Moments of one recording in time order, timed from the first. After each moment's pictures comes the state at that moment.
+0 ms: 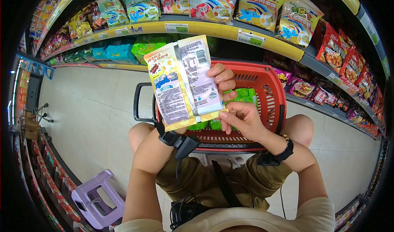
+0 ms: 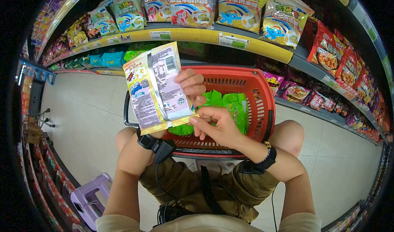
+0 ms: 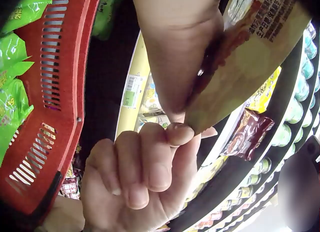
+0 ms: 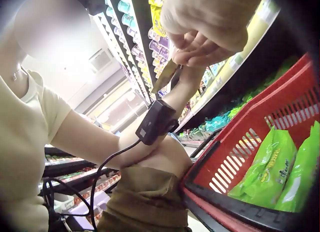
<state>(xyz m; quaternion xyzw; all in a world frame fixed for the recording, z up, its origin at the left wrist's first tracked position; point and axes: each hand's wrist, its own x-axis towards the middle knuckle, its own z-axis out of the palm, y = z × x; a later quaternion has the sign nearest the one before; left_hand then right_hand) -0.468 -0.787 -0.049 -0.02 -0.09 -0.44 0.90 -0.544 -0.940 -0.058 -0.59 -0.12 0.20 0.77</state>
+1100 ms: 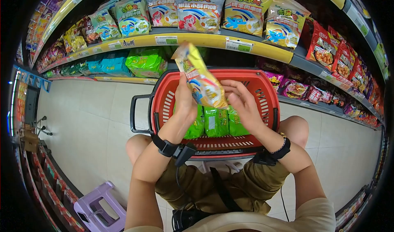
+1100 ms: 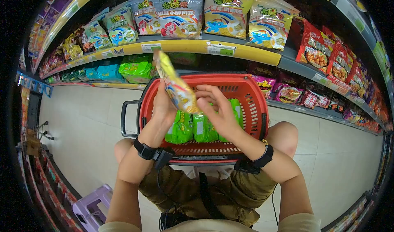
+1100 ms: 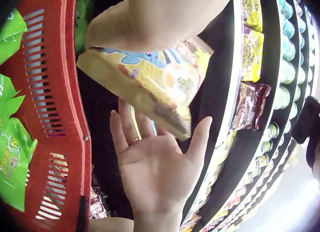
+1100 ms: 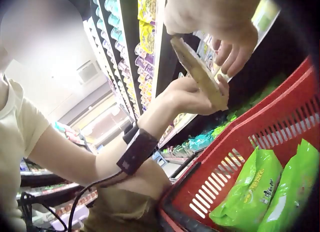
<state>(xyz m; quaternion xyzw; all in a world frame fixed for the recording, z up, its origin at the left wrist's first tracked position) -0.448 -0.795 -0.085 0.43 0.20 -0.13 0.87 -0.515 -0.953 -0.065 -0.67 -0.07 -0.01 0.73</state>
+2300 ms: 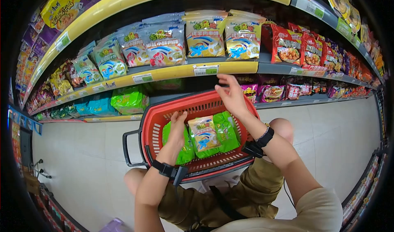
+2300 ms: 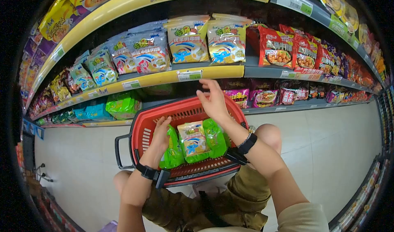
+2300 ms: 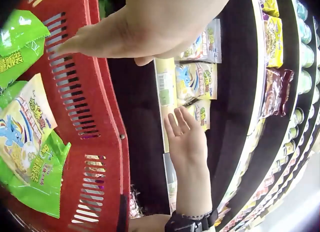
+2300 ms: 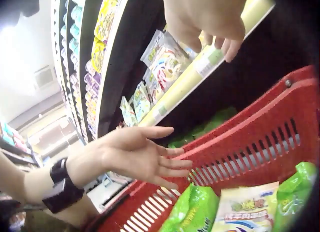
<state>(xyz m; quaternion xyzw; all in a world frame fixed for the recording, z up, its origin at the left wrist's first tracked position) -0.449 -0.798 -0.147 0.63 0.20 -0.22 0.72 -0.453 -1.010 -0.092 -0.81 0.00 -0.23 0.54</state>
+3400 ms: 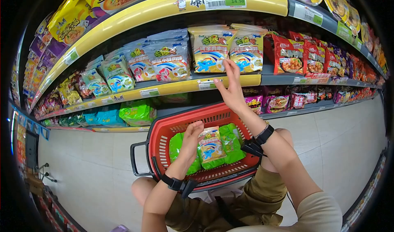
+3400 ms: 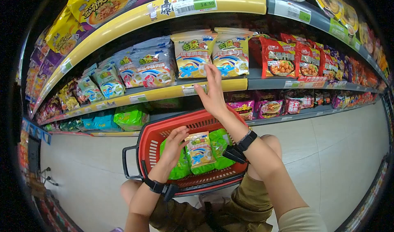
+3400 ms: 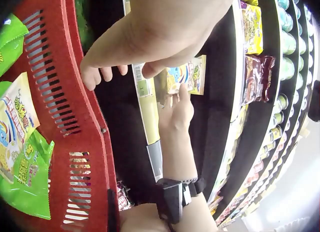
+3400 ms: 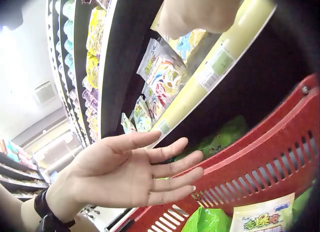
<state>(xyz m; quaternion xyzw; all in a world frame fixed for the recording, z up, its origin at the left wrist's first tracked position) -0.468 -0.813 -0.107 0.60 0.05 -0.27 0.76 -0.403 -1.015 -0.059 -0.78 -0.09 -0.39 0.47</state>
